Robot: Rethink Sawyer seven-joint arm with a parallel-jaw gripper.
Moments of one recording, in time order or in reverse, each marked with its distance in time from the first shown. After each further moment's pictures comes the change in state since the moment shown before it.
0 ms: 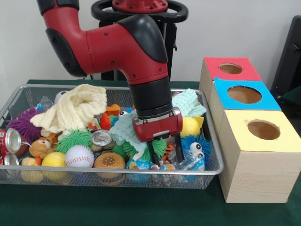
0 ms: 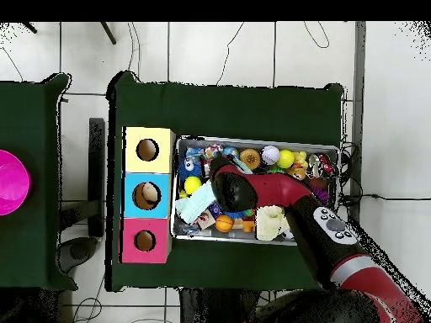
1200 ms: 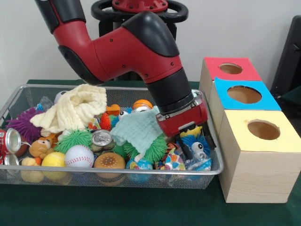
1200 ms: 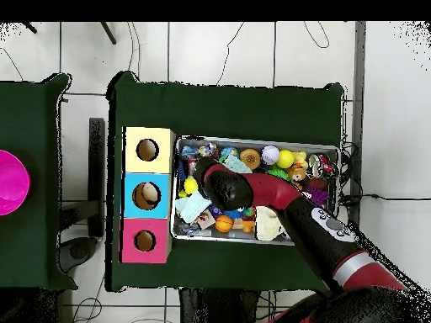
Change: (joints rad) arm -0.096 0.055 0.180 0.077 0.096 0.046 0.000
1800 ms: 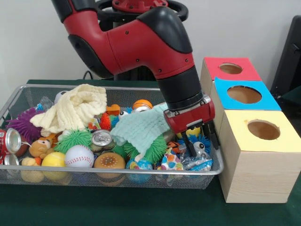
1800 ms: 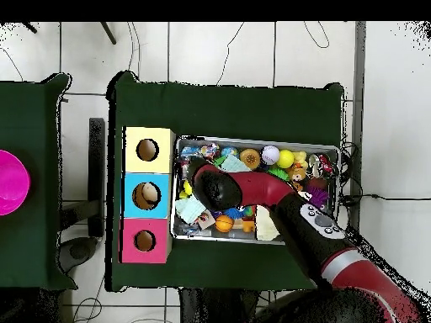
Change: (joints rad) arm 0.112 -0.070 -0.089 -0.013 0.000 0.011 0.000
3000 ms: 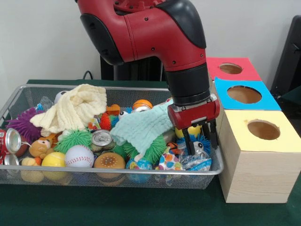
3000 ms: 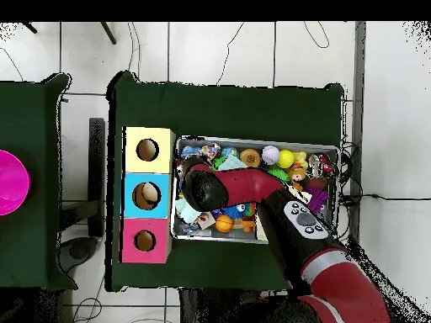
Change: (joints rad) arm 0.131 -0.073 -0.127 -0.026 -0.001 0.000 0.000
